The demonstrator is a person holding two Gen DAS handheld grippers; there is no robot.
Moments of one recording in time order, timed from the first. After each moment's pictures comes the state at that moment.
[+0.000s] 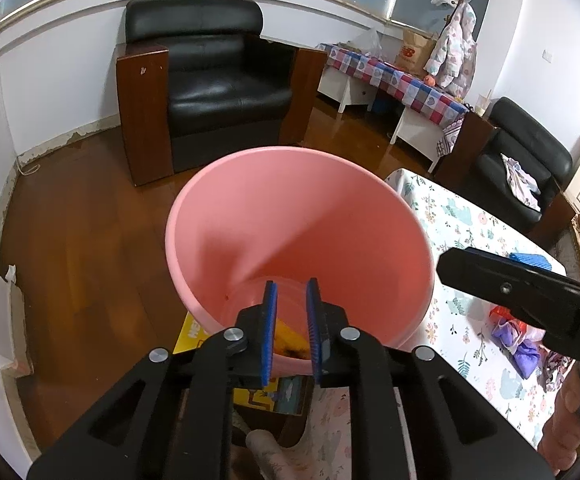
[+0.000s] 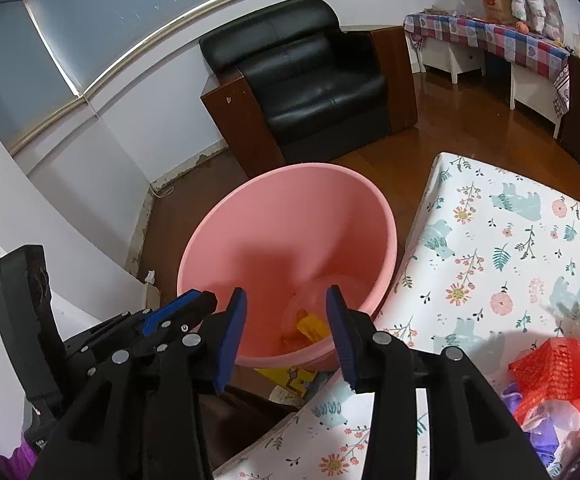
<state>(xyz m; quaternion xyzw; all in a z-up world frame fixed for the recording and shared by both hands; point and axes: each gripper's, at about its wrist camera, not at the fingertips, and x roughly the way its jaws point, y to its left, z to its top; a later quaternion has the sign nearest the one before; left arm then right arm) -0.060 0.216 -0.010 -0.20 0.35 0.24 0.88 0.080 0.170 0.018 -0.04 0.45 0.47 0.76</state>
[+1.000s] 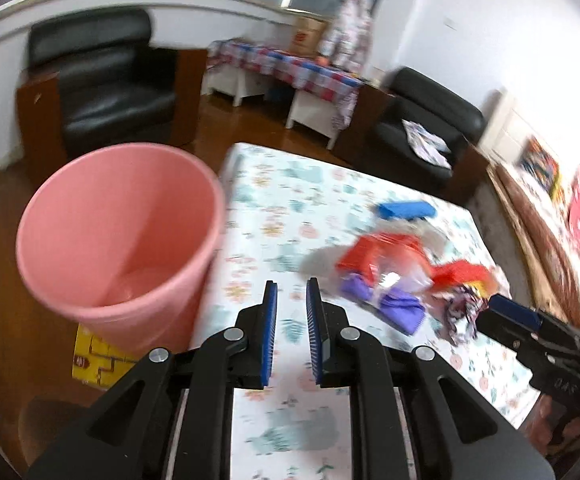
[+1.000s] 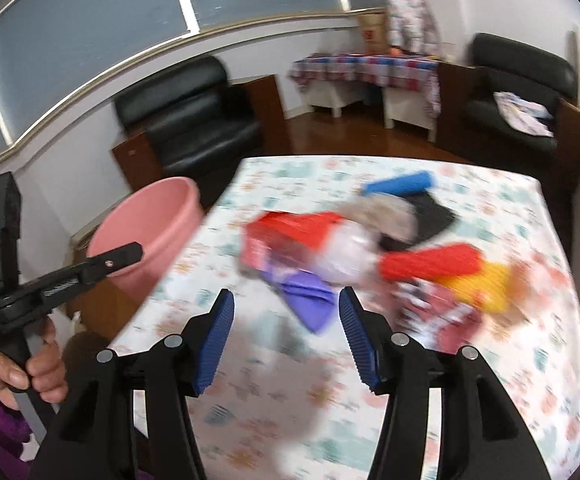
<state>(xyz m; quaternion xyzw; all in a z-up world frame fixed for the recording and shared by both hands) -0.028 0.083 0.010 -0.15 0.35 0.06 0.92 0.038 -0.090 0.017 0.00 0.39 0.29 0.87</state>
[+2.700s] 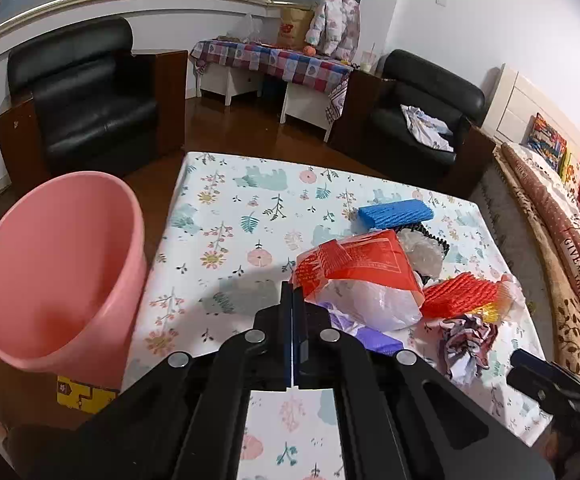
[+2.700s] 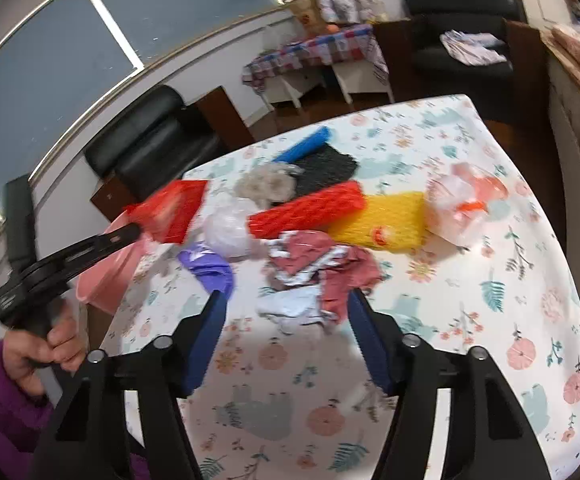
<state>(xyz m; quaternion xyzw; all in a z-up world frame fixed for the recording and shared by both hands) 0.044 0.047 0.003 -0.13 0.37 0.07 0.92 0.067 -0.181 -0.019 0.12 0.43 0.25 0.86</state>
